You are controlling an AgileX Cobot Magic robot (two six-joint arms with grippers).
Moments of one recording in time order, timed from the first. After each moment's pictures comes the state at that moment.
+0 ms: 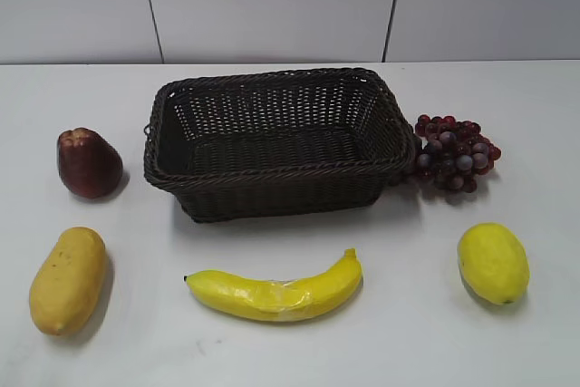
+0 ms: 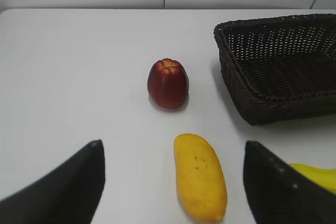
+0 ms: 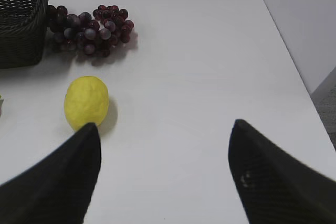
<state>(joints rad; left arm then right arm) -0.05 0.50 -0.57 -0.30 0.73 0.14 0.02 0.00 -0.50 -0.06 1.04 0.01</state>
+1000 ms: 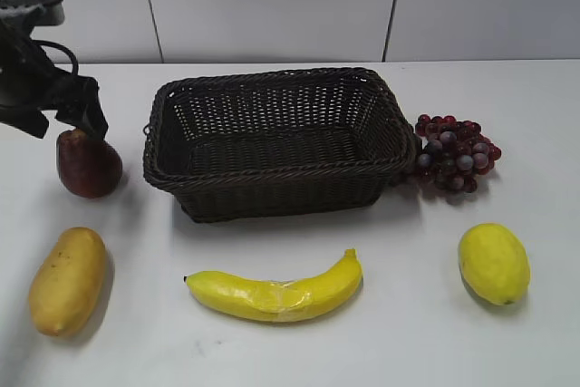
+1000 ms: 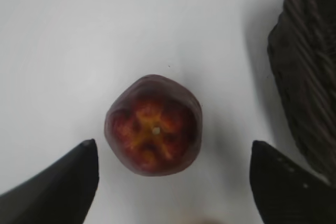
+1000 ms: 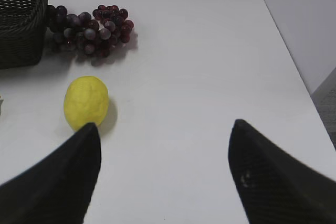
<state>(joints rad) -0.12 1.87 -1.28 -0.28 0.76 0.26 0.02 0.00 -0.50 -0.06 1.04 0.01</state>
